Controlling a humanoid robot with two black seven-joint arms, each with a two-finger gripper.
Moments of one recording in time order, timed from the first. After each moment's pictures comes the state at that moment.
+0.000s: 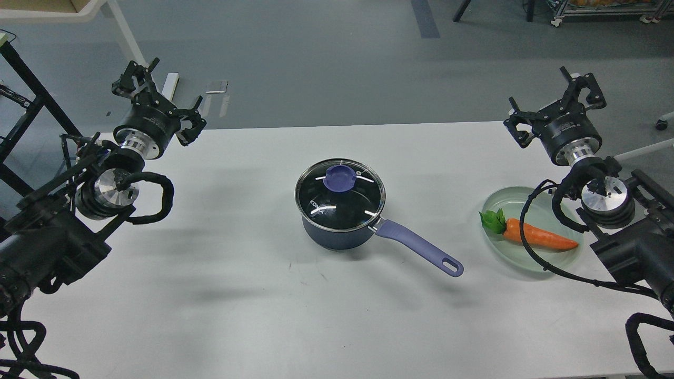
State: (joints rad) left arm -0.75 0.41 -0.69 -0.82 -0.20 -0.15 -0.32; right arm 0.72 -0.32 0.93 0.61 0.20 0.34 0.16
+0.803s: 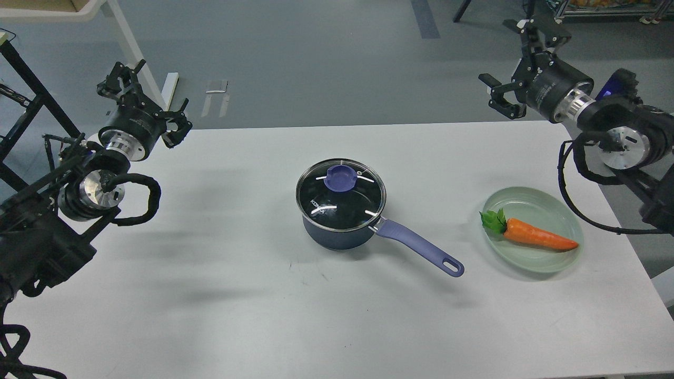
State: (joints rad) left arm -0.74 0.46 -0.67 -0.83 -0.19 -0.13 -0.31; right arm 1.05 -0.57 0.33 0.85 -0.03 0.34 0.16
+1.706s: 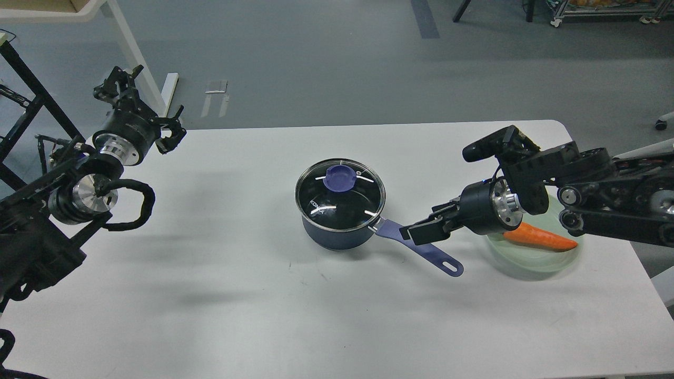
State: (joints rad) left arm -0.74 0.50 -0.62 -0.85 -0.18 -0.12 -0.31; right arm 1.48 -0.61 -0.52 1.46 -1.18 0.26 0.17
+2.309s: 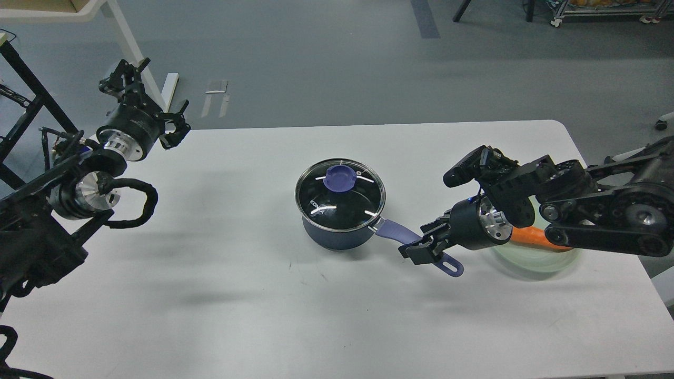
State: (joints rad) left arm -0.75 0.49 -0.62 -0.85 -0.12 -0.14 -0.31; right arm 1.49 -0.54 -0.56 1.45 -1.24 0.24 0.17
